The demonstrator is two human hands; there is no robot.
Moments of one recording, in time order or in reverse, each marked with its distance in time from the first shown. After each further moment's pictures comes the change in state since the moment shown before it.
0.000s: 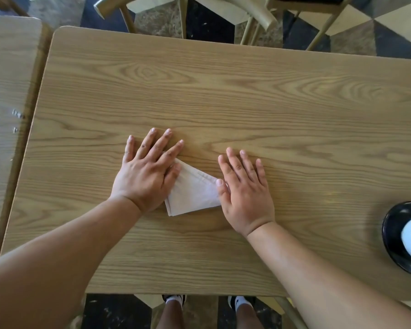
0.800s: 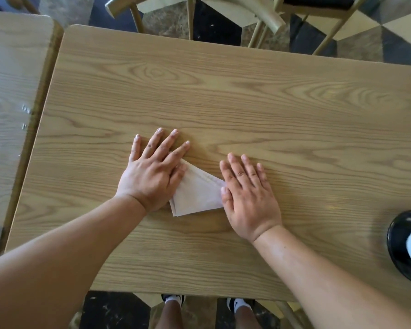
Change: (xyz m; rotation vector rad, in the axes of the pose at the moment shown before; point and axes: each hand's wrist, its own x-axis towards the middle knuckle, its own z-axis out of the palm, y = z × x) left_hand 0.000 -0.001 -0.001 -0.003 0.024 0.006; right_hand -0.004 0.006 -0.002 -0.136 -0.123 -0.099
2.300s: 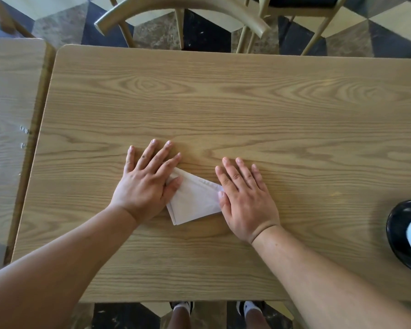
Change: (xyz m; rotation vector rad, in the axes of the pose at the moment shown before) left_hand -0.005 -0.009 -0.003 0.007 0.005 0.106; right_hand 0.001 0.001 0.004 -0.010 0.077 -0.014
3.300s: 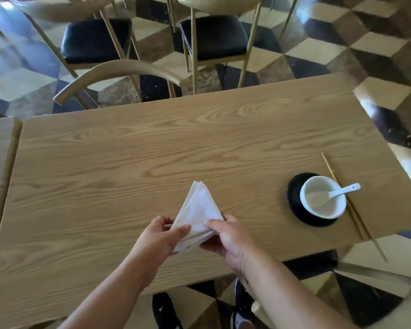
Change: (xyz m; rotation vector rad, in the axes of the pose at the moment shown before) left_hand -0.059 0.223 -0.056 -1.269 -0.375 -0.783; right_hand -0.126 0.028 -0.101 1.863 -0.145 1.123
